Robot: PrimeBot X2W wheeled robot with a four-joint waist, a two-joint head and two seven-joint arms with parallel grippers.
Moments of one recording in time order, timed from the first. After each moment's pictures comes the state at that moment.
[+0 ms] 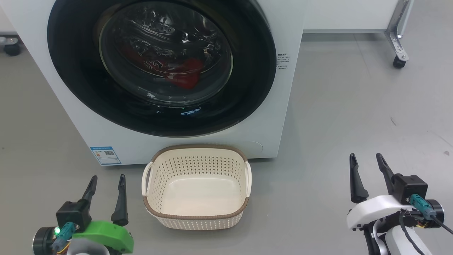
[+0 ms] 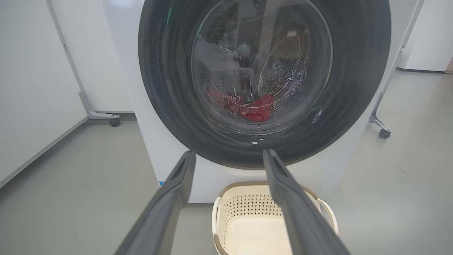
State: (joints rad) left arm -0.08 0.12 -0.19 0.33 -0.40 0.04 -0.25; right arm -0.08 -0.13 0.16 0.33 0.34 -0.08 -0.25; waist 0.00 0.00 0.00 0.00
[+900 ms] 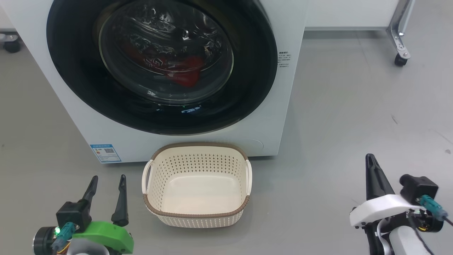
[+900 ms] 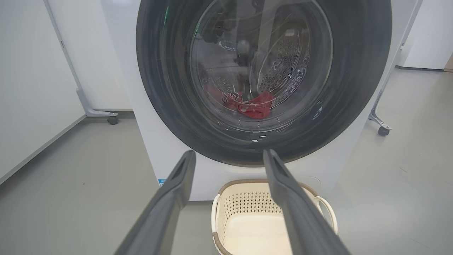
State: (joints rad) left arm -0.08 0.11 -0.17 0.34 -0.38 0.01 -0.25; right arm -0.08 -0.10 0.11 0.34 0.37 -0.04 -0.25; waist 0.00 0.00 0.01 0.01
